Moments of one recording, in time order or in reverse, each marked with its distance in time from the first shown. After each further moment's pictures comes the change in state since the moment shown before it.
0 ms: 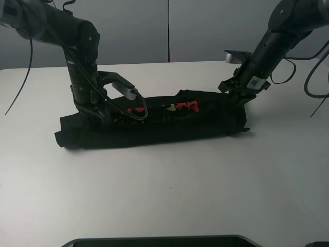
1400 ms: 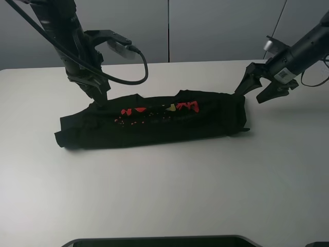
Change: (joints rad) left arm 0.002 -0.217 0.000 -0.125 -0.003 0.052; right arm -0.240 -0.037 0.088 0.246 -0.068 -0.121
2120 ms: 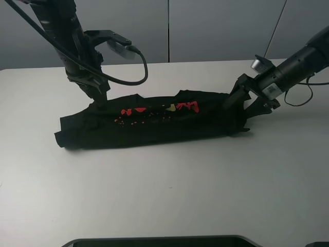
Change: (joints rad) left arm 0.000 0.000 0.000 0.002 0.000 0.000; right arm 0.000 0.103 0.033 0.210 0.121 -0.133
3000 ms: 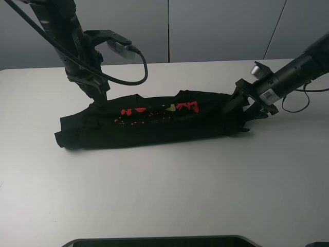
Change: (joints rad) left arm 0.000 -0.002 0.000 0.002 0.001 0.000; right arm 0.000 0.036 0.038 0.011 -0.070 0.023
